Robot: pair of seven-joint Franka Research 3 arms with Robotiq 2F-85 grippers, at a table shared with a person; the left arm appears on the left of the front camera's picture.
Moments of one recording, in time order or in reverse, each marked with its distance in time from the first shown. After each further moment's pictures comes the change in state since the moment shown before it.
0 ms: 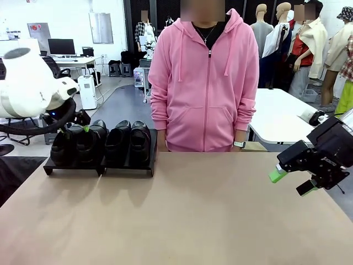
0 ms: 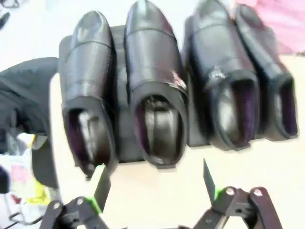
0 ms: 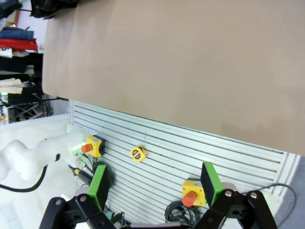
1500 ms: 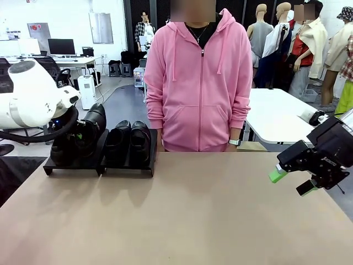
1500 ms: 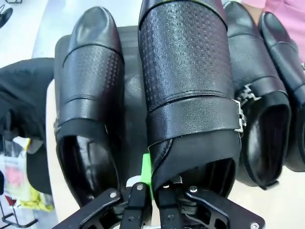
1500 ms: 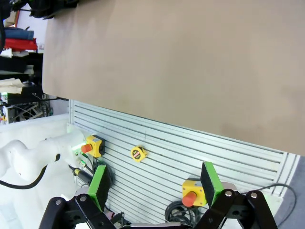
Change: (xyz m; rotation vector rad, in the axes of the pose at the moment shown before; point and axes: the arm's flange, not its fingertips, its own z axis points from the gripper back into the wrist) left arm 0.010 0.020 -0.070 0.025 -0.027 0.050; right arm 0.000 0.000 0.000 0.000 0.000 0.000
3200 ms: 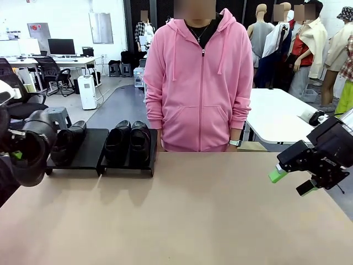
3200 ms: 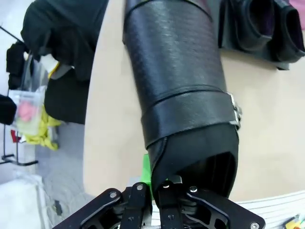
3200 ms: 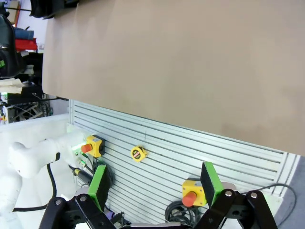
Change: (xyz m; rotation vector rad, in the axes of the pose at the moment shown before) left arm -0.177 0.020 0.210 0.097 0.074 0.131; right arm 0.000 0.000 0.000 0.000 0.001 0.000
